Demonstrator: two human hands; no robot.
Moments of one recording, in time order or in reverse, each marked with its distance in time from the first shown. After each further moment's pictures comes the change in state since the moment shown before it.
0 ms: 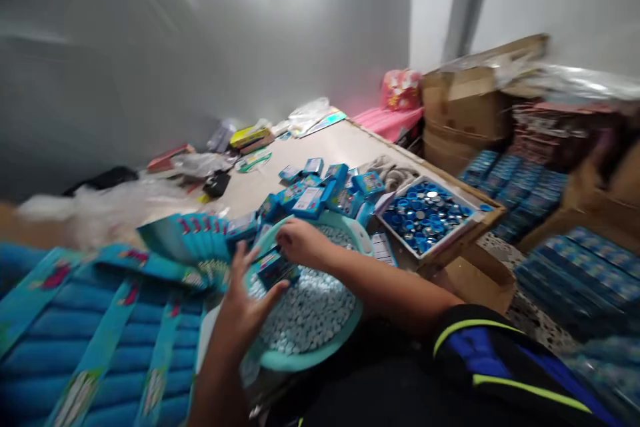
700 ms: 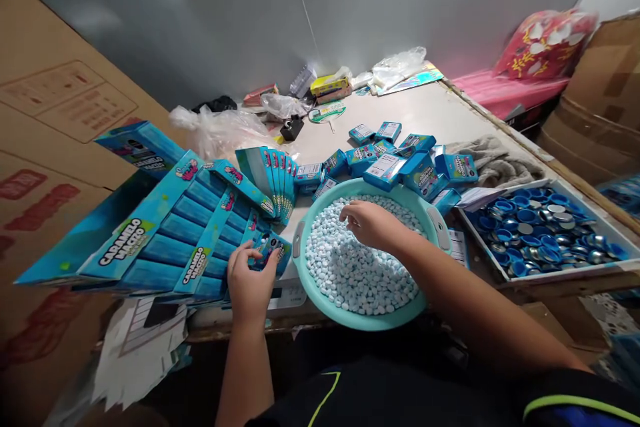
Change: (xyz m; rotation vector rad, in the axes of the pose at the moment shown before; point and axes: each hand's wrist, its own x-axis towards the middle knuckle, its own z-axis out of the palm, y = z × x) left_hand -0.094 -0.060 -0.069 0.619 0.507 -0.241; right_hand -0.019 0.008 -0.005 -0.225 -0.484 0.037
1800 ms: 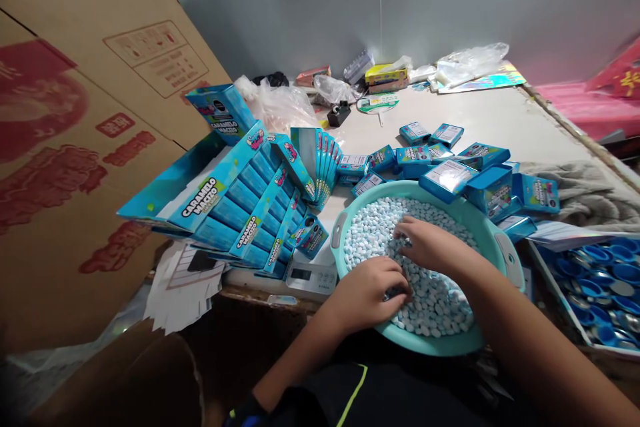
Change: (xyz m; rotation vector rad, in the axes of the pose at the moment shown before) left_hand -0.037 0.108 0.026 -0.545 -0.960 0.473; right_hand -0.013 0.028 0.016 -0.194 -0.308 -0.016
